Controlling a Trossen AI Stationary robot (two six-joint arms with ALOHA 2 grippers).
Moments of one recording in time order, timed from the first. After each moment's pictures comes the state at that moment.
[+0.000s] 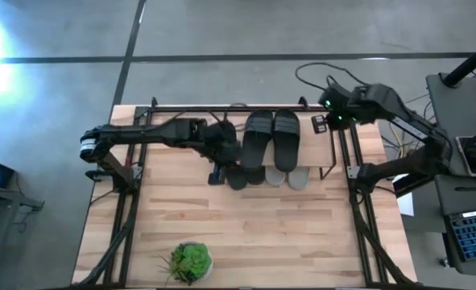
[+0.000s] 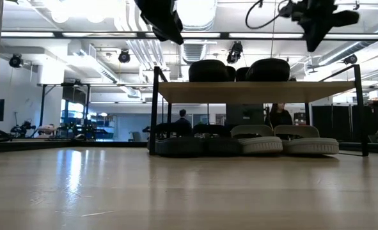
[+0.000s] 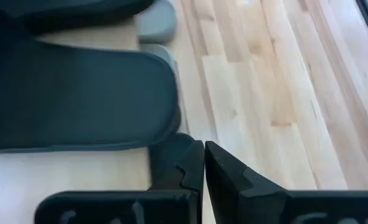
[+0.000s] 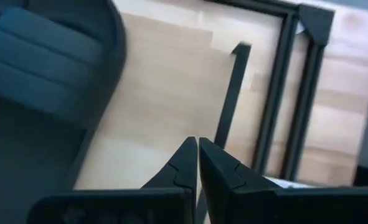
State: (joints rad) left arm 0.10 1.60 1.57 -0.86 0.15 0.21; right arm -0.50 1.24 1.50 -1.57 0.24 0.82
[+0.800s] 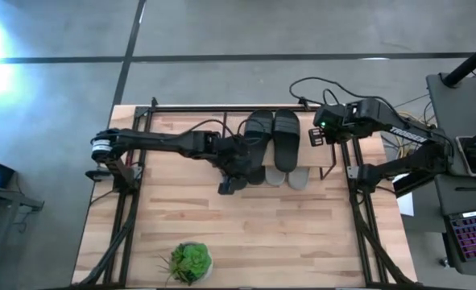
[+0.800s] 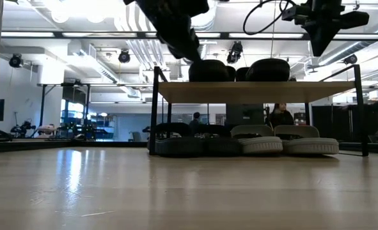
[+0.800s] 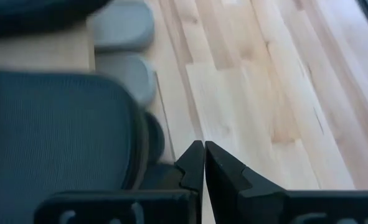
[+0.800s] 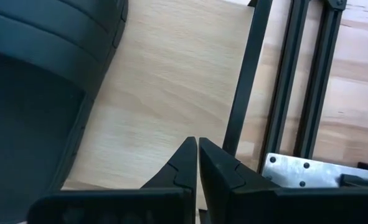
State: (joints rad) left arm 0.05 1.72 1.50 -0.68 0.19 0.22; right arm -0.31 1.21 1.38 -1.56 0.26 1.04
